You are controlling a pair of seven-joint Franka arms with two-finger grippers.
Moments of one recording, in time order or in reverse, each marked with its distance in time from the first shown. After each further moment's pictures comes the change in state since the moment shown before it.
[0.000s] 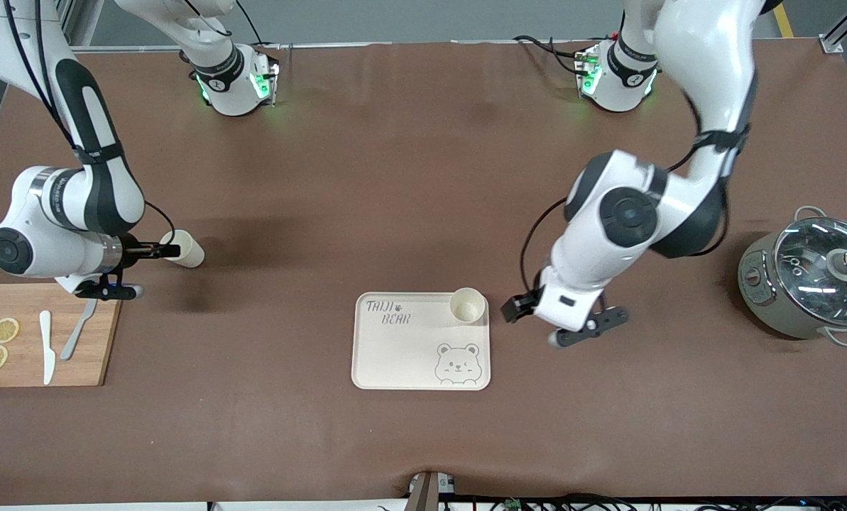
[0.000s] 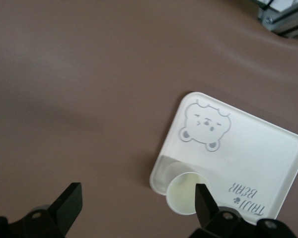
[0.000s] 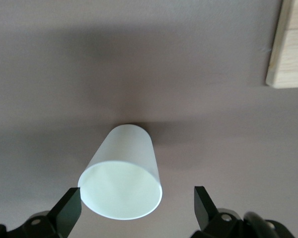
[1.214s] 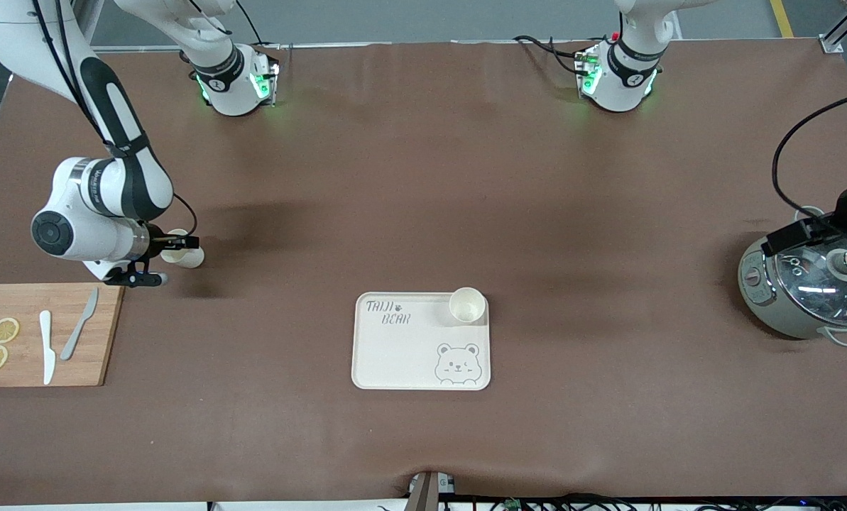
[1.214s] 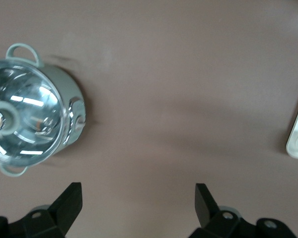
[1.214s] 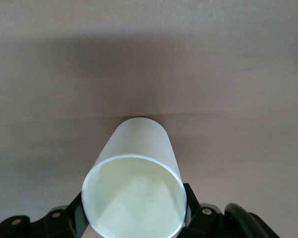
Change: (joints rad) left arm 0.471 -0.318 0.000 -0.014 0.001 -0.454 0.621; right arm 0.018 -0.021 0.009 -0.145 0.004 0.166 0.011
